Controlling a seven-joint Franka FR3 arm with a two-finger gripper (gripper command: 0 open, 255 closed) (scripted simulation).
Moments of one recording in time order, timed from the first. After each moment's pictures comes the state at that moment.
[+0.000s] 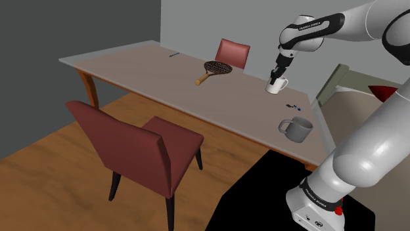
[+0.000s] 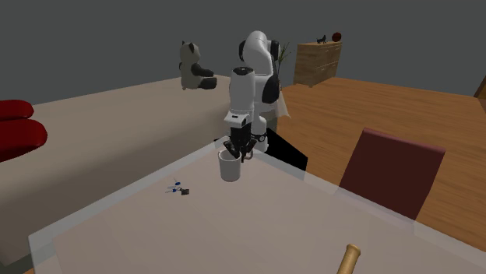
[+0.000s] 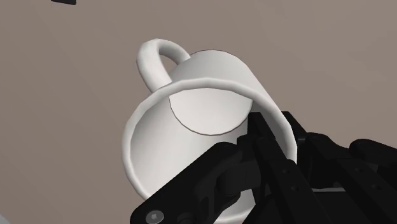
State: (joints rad) arm -0.07 -0.02 -0.56 -2.04 -0.05 2.10 -0.57
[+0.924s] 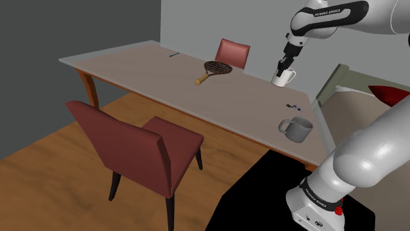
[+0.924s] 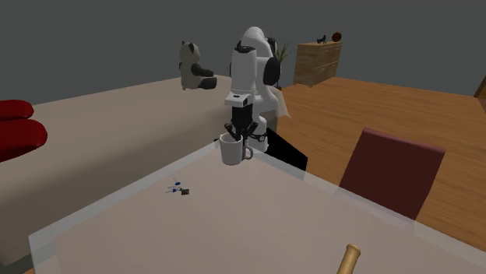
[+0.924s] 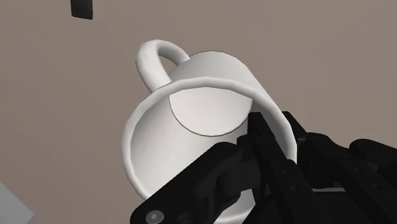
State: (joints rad) arm -0.07 -0.15 -0.53 -2.00 -0.11 1.95 -0.53
